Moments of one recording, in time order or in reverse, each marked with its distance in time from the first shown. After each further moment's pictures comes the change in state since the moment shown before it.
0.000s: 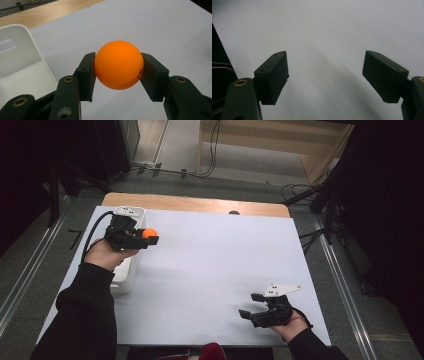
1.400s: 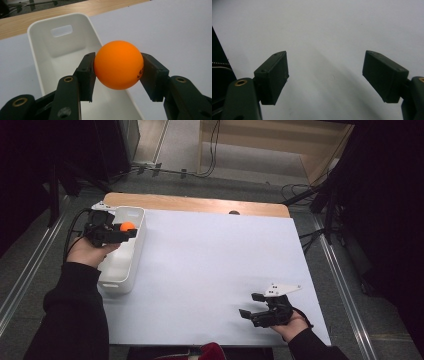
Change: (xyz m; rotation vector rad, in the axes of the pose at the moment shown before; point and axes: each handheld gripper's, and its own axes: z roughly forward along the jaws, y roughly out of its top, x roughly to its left) left arm 0.042 -0.013 -0.022 -0.017 0.177 -0.112; right arm -0.001 0.000 0.000 0.000 -0.011 0.001
